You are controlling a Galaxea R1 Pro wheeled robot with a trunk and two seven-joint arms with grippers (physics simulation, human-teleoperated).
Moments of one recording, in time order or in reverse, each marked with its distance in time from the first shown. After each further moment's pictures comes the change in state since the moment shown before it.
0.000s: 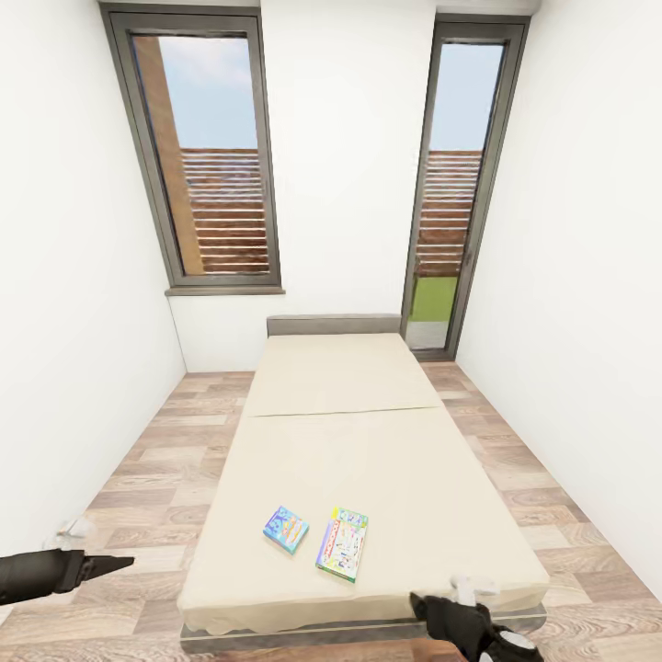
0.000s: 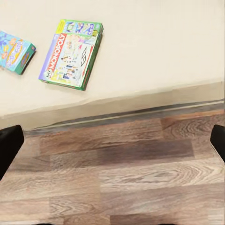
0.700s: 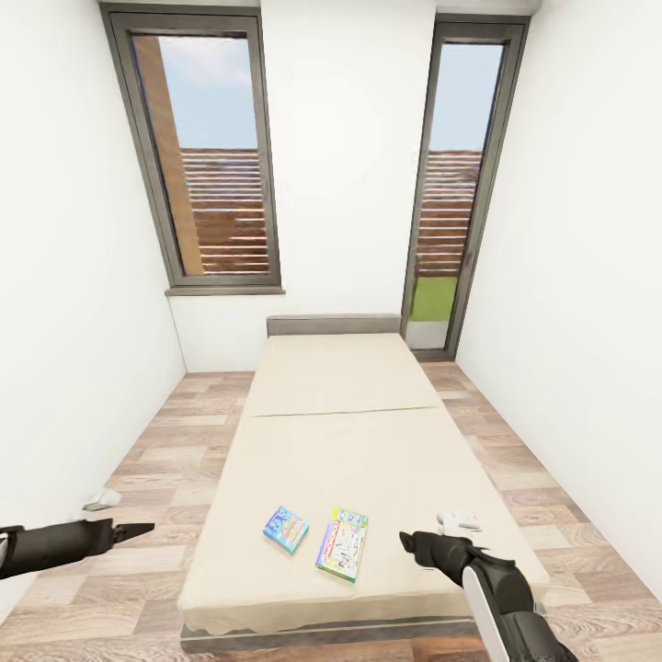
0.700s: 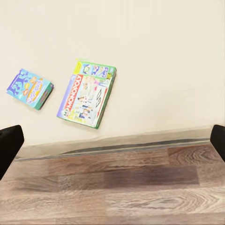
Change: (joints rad) left arm -0.096 -0.086 0.013 0.006 0.000 0.051 0.249; right arm -0.189 0.015 0.001 -0.035 0.000 0.173 -0.015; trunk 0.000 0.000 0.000
